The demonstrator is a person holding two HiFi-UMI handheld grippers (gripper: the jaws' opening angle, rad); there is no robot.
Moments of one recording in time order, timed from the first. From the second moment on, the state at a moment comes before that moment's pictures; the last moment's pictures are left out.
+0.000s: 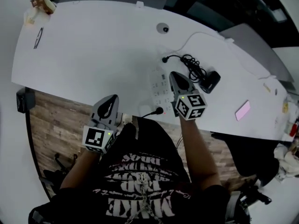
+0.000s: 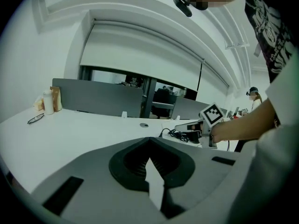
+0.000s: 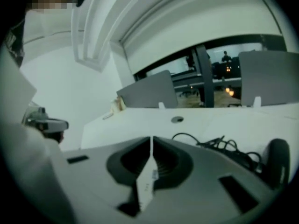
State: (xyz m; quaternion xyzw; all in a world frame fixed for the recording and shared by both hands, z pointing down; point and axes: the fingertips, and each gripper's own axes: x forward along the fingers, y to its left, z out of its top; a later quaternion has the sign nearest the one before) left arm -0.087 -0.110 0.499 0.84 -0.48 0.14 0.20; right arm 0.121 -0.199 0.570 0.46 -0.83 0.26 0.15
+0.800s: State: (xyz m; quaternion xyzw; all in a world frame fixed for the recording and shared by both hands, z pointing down) left arm -0.087 -0.104 0.521 0.82 -0.50 0.17 0.22; right arm 0.116 -0.279 0.641 0.43 -0.80 0.40 0.10
